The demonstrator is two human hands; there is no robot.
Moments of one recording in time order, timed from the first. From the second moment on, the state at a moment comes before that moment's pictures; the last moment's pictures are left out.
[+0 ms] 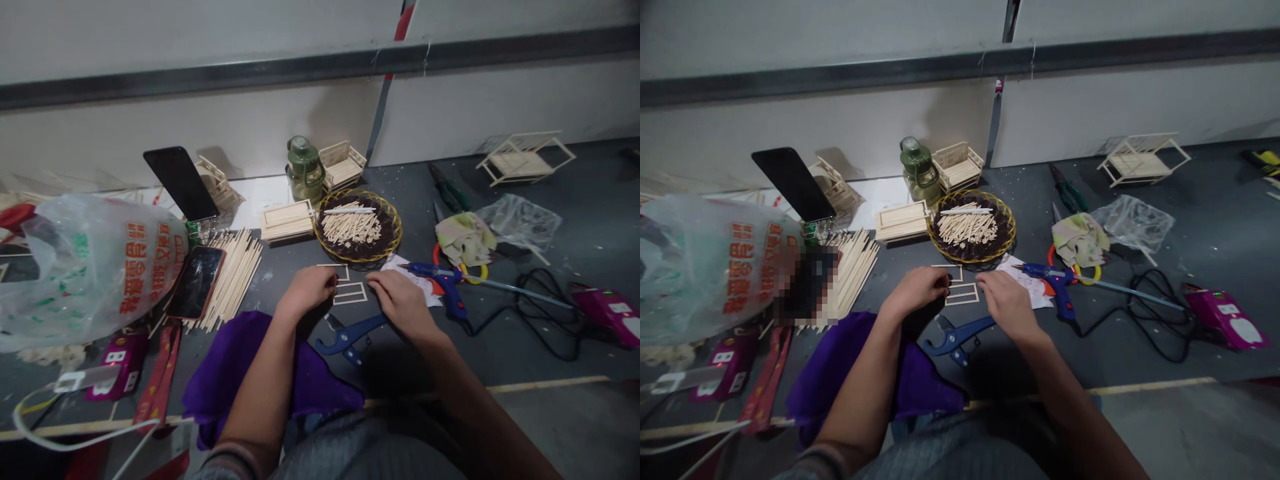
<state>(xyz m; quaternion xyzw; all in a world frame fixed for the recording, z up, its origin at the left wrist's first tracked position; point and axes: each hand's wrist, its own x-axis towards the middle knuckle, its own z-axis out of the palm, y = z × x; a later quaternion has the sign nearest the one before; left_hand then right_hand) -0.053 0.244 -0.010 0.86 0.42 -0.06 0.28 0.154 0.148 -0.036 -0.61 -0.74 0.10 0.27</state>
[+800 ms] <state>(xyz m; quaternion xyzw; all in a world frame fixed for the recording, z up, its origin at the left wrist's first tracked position) -0.047 0.240 -0.013 0.90 0.34 -0.02 0.28 0.129 0.151 -0.037 -0.57 -0.81 0.11 0.10</state>
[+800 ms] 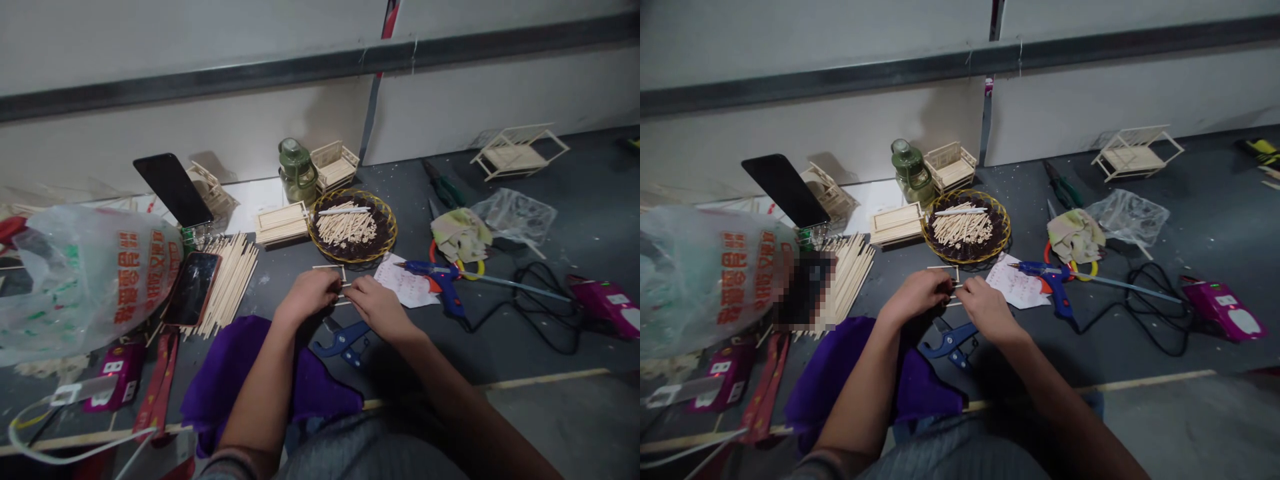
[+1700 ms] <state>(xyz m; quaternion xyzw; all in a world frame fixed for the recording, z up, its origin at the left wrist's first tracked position) -0.055 0.239 -0.003 0.75 0.33 0.15 0.55 0.128 0.153 -0.014 -0.53 -0.83 0.05 0.18</state>
